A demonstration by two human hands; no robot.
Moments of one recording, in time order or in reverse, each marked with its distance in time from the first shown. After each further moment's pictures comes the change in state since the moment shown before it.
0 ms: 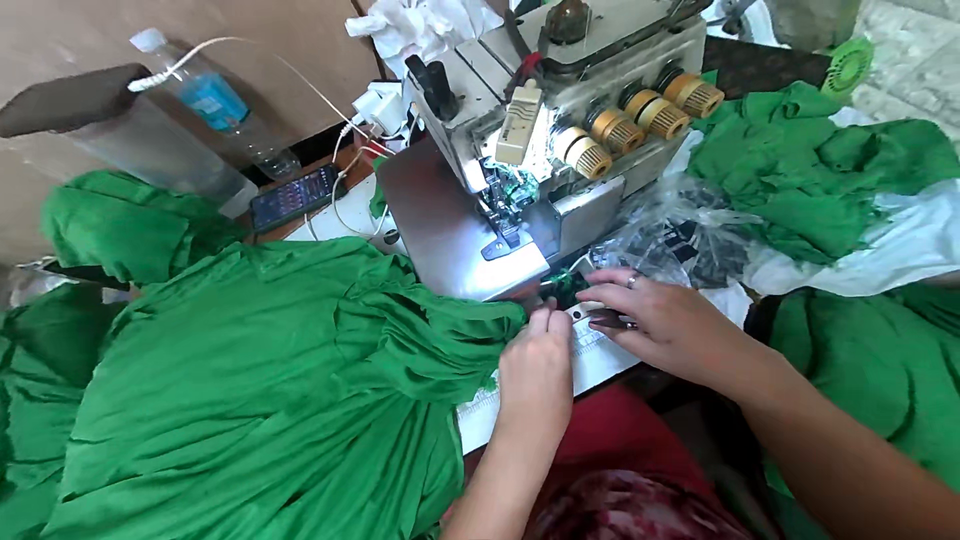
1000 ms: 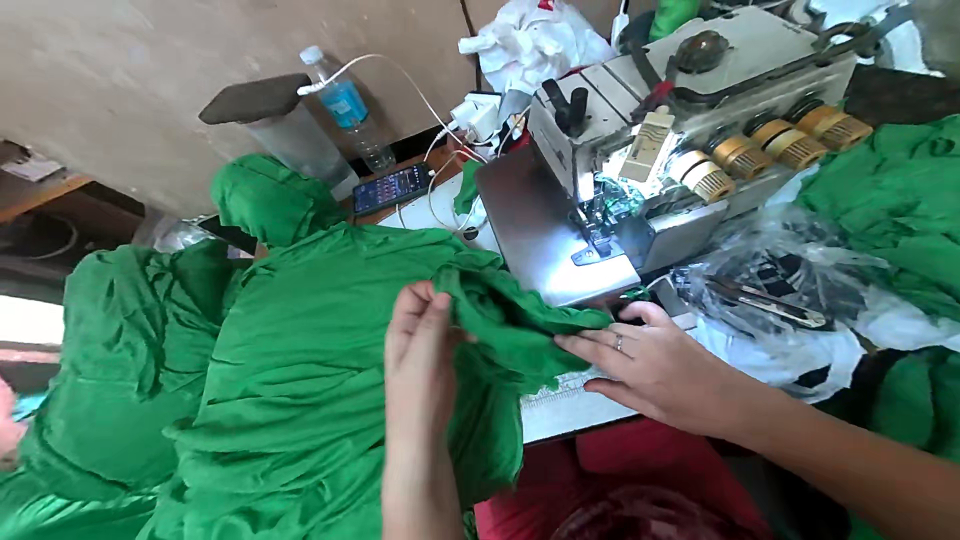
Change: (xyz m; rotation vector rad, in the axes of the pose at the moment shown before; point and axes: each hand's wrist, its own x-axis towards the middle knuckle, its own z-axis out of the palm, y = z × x) left_hand -0.012 -0.083 -0.139 -0.985 0.464 -0.346; right_hand 0.035 -0.052 0.040 -0.160 0.152 -0.641
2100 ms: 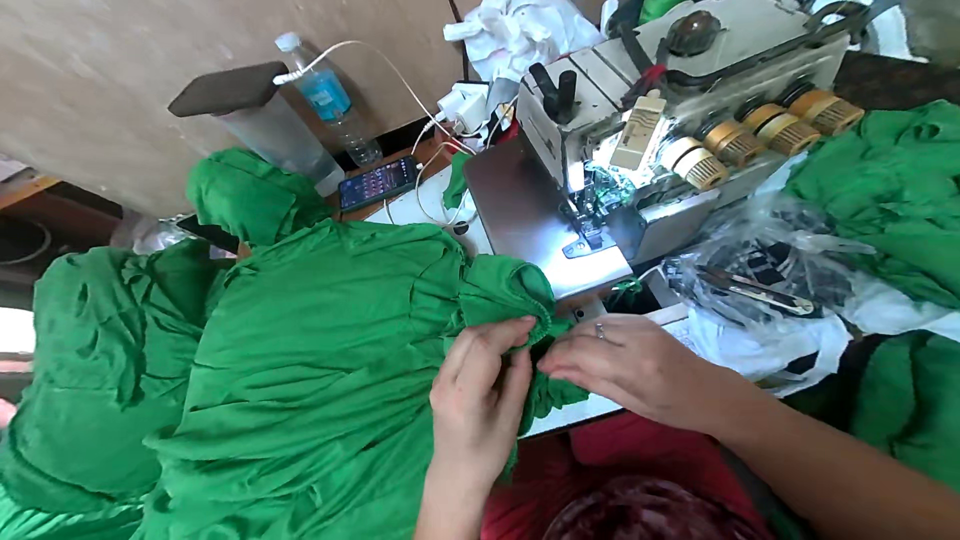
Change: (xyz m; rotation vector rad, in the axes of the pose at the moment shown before) left_hand -0.034 -0.022 0.022 0.528 -0.133 0.603; right_hand 0.033 -0.017 -0.010 0.399 0.216 -0.049
